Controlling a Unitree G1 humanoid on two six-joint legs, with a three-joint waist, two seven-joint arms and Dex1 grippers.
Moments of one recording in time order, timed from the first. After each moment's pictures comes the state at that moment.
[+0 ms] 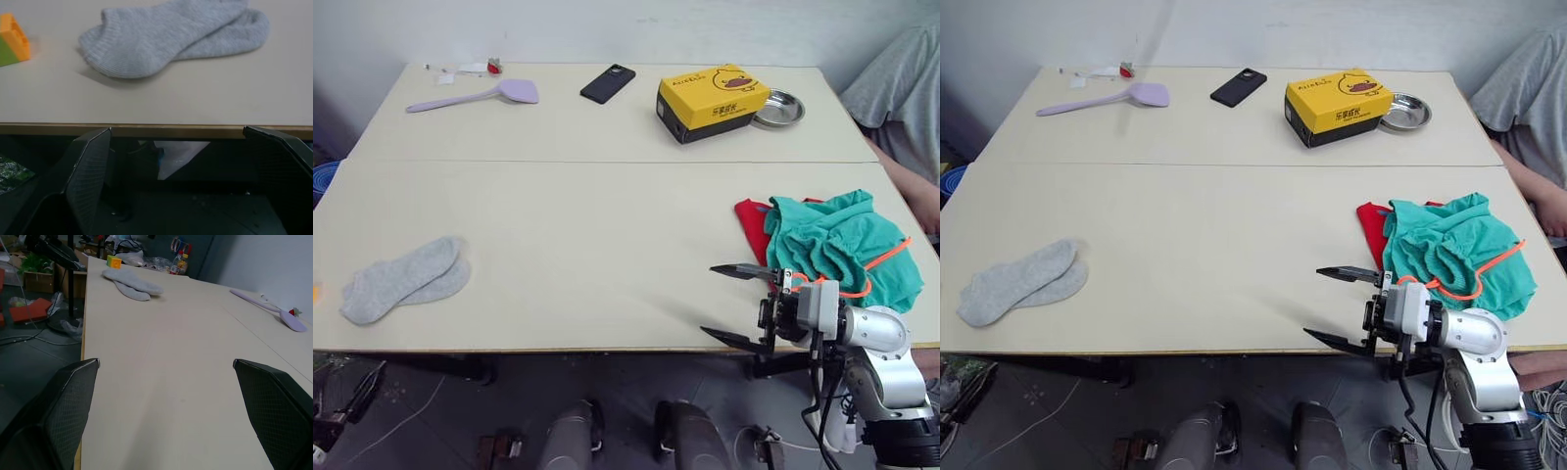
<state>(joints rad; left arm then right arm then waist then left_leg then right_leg) 0.57 0.45 0.91 -0.12 -0.59 0.21 -0.69 -0.06 -0.59 -0.10 -0.20 0.50 -0.19 1.26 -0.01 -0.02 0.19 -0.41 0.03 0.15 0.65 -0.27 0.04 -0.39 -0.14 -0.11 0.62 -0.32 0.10</state>
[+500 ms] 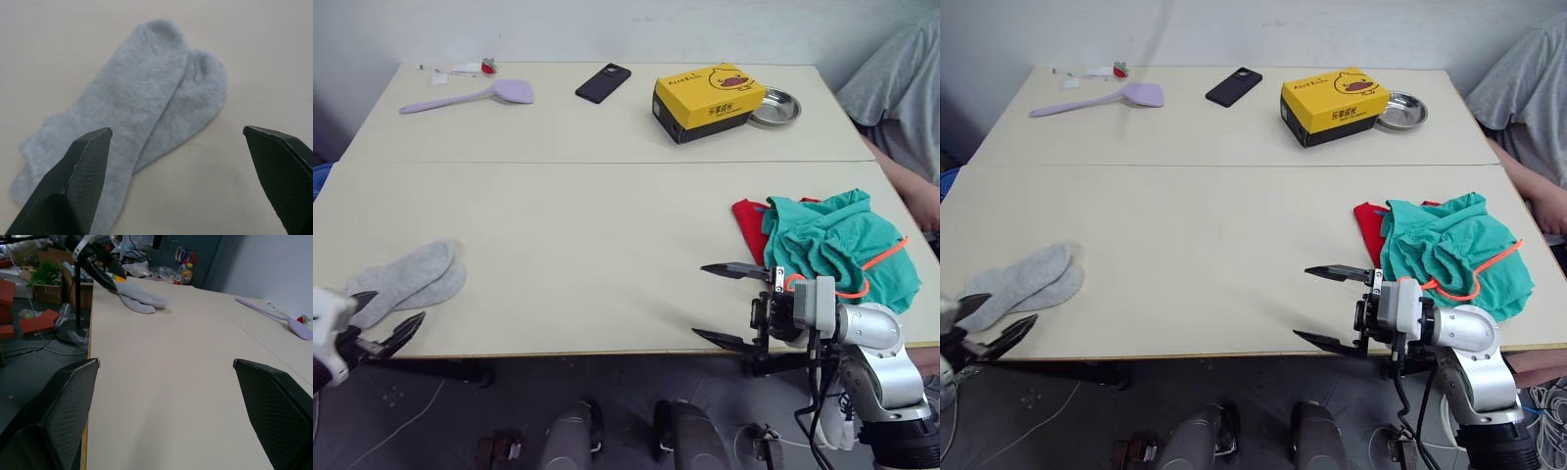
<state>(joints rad) 0.30 0.82 0.61 -0.07 -0.35 0.27 -0.67 -0.06 -0.60 -0.07 -0.26 0.53 -0.11 1.23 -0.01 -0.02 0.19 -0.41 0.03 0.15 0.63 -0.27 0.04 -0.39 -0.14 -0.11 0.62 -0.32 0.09</state>
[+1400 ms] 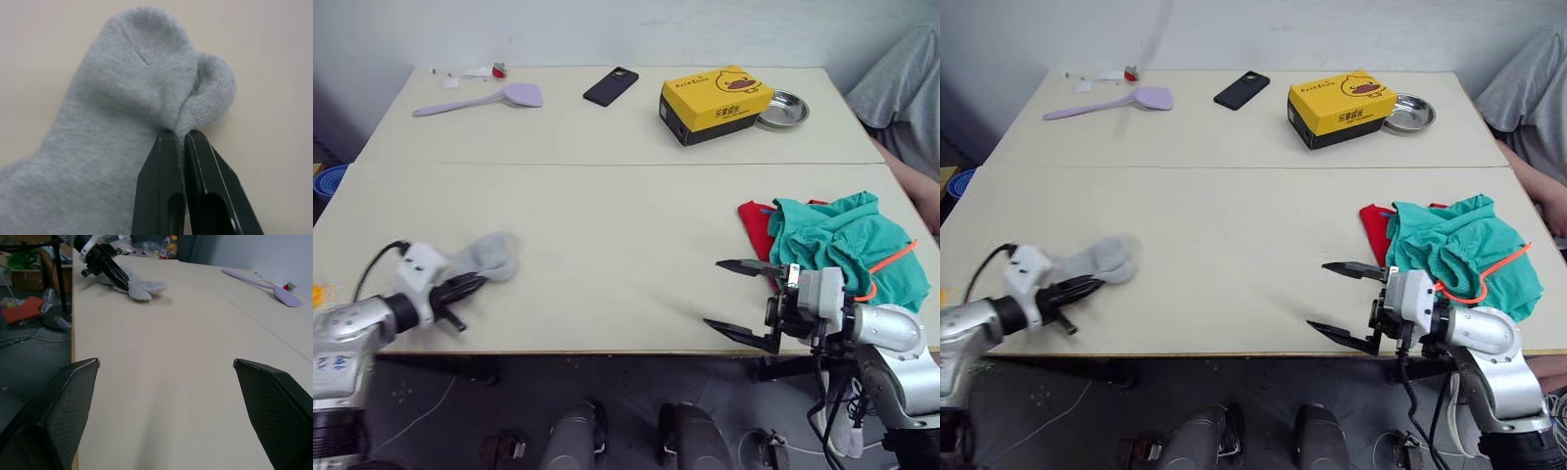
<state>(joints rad) -0.08 0.77 0.23 -0.12 -0.35 0.41 -0.79 -0.01 -0.70 -0.14 -0.31 0.53 -0.02 1.12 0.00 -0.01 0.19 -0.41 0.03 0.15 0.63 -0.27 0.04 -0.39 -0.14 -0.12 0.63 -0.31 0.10</state>
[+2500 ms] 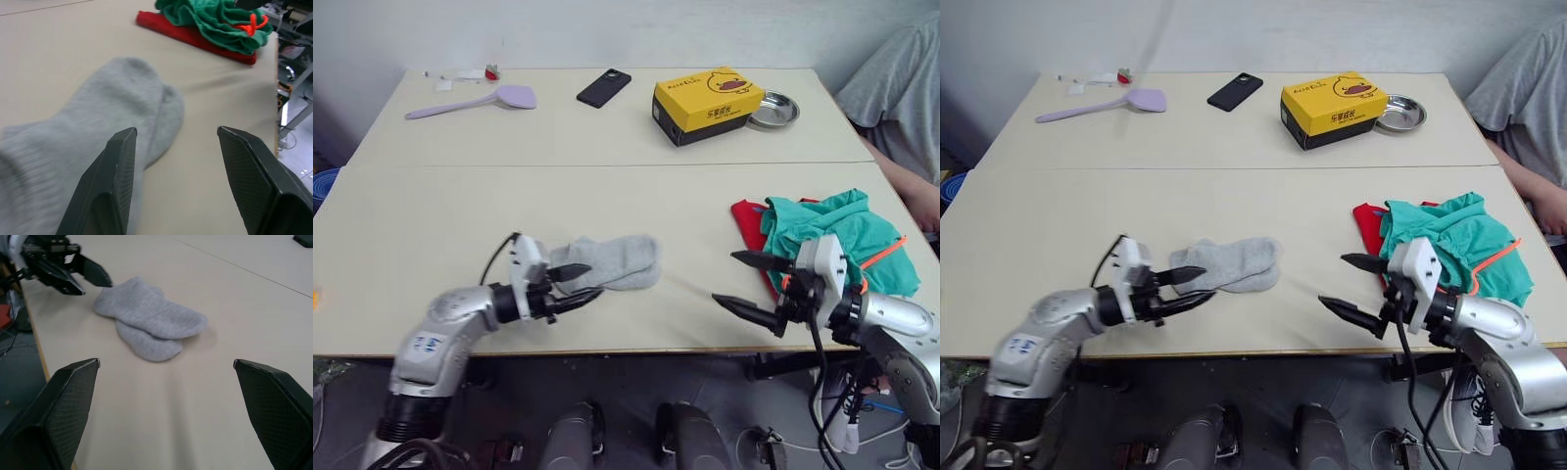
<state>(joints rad) -0.23 0.64 0.11 -0.17 -0.51 0.56 -0.88 -0.13 -0.76 -0.16 -0.42 0.72 0.61 0.78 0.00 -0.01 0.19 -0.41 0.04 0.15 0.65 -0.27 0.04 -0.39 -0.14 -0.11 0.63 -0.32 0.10</state>
